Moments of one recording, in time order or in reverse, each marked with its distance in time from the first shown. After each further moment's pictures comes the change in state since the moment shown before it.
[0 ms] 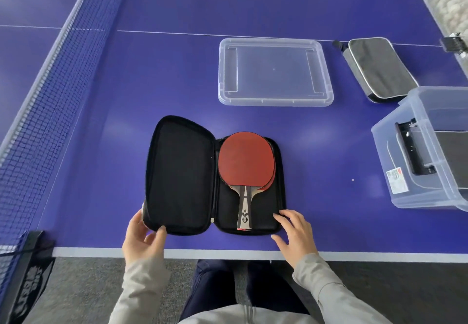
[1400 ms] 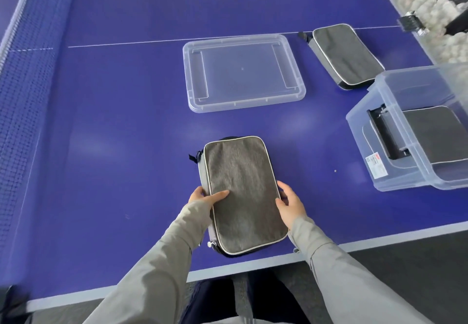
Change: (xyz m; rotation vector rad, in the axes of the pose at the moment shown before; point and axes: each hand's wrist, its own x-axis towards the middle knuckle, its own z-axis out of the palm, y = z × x) left_hand 0.073 0.003 0.163 0.177 -0.536 -0.552; right_hand 0.075 0.009 -0.023 0.647 -0.066 0.691
